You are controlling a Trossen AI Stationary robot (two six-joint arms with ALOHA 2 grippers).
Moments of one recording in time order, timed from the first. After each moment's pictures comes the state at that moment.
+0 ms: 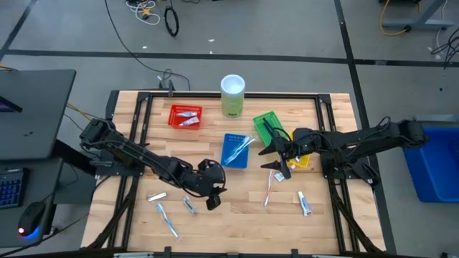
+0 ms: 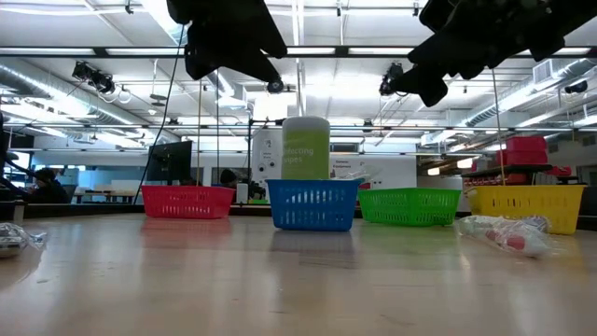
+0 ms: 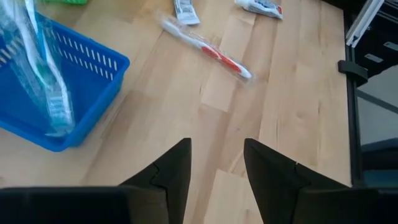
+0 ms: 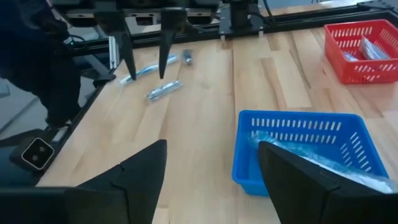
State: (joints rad) left arm -0.41 1.61 1.13 -0.29 -0.34 -0.66; right arm 0.02 1.05 0.54 0.11 -0.18 0.12
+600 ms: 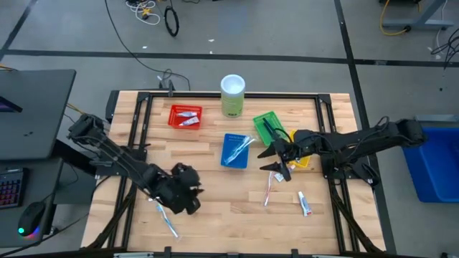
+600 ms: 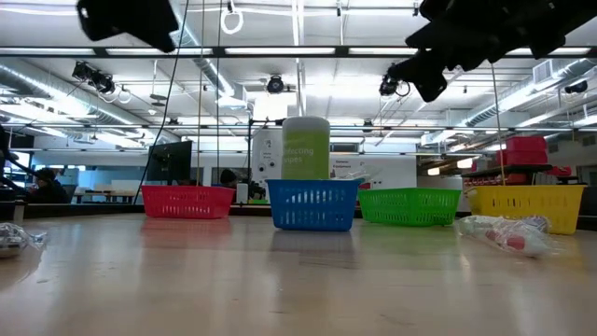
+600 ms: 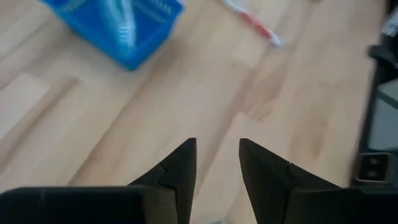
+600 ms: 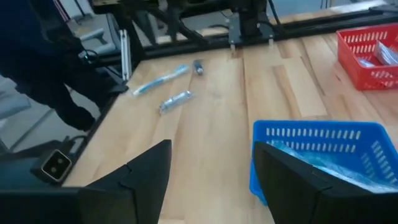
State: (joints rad) left arm -0.60 1.46 1.13 -0.68 -0.53 -1.03; right arm 0.06 1.07 0.54 0.17 -0.18 0.17
